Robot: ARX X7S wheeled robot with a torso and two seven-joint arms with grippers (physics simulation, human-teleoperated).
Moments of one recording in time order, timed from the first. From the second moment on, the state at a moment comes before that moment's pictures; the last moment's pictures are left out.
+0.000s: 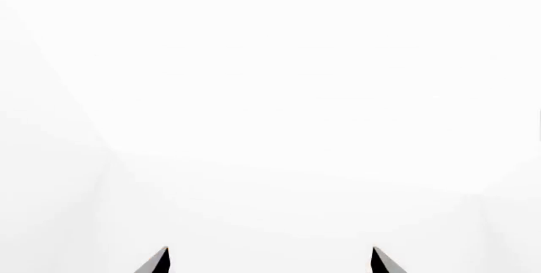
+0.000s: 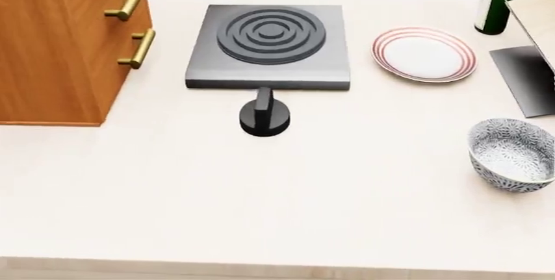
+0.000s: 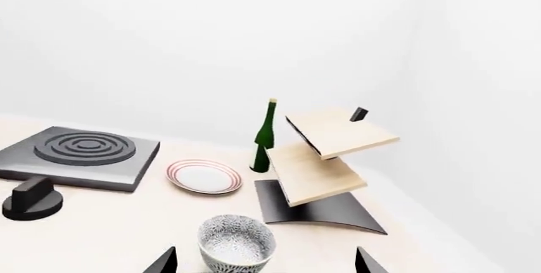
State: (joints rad) left arm -0.10 -0.27 -0.11 0.77 -0.36 0.14 -0.14; right arm -0.25 0.59 1.00 -0.83 0.71 0.79 -0.18
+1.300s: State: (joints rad) left arm -0.10 -0.29 -0.08 0.76 -0.35 0.16 -0.17; right arm -0.26 0.58 0.94 -0.81 0.73 0.79 -0.18
